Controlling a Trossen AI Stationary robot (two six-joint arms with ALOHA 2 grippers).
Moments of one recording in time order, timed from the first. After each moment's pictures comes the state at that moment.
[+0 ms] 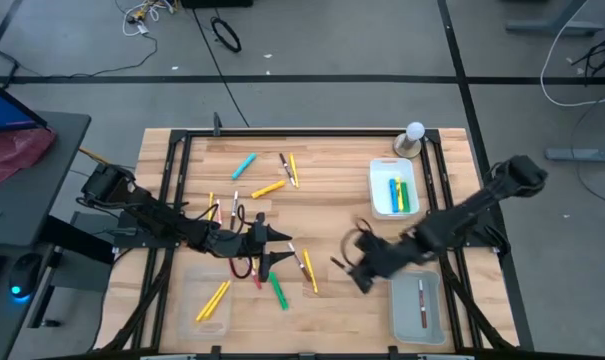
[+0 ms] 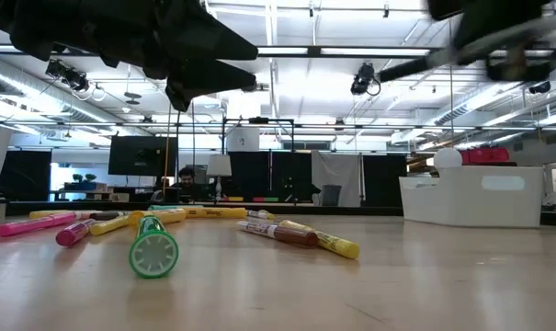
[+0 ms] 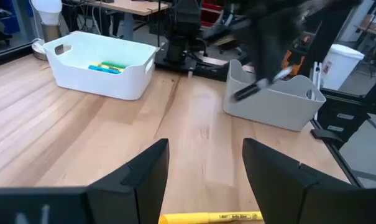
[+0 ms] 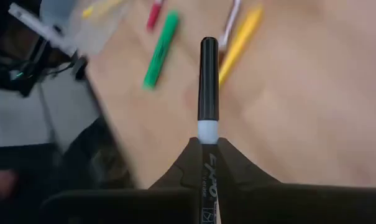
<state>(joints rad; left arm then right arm) -0.39 1.52 0.57 0.76 -0.48 -0.30 0.57 1.36 0.92 -0.41 0.19 1.30</state>
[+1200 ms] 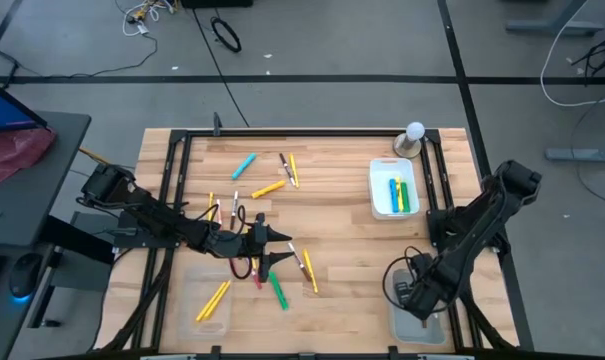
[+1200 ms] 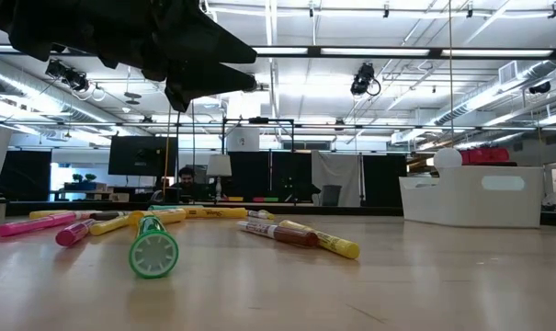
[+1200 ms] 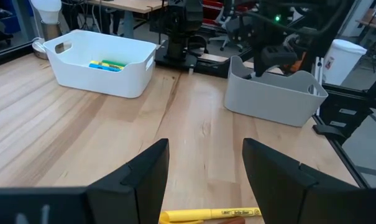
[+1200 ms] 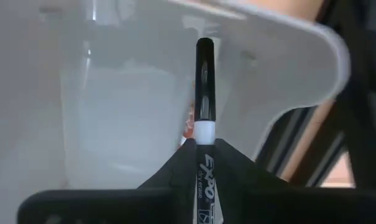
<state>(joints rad) -0.40 1.52 0.57 0.75 -0.48 -0.29 0.89 1.48 0.92 -0.98 -0.24 2.30</state>
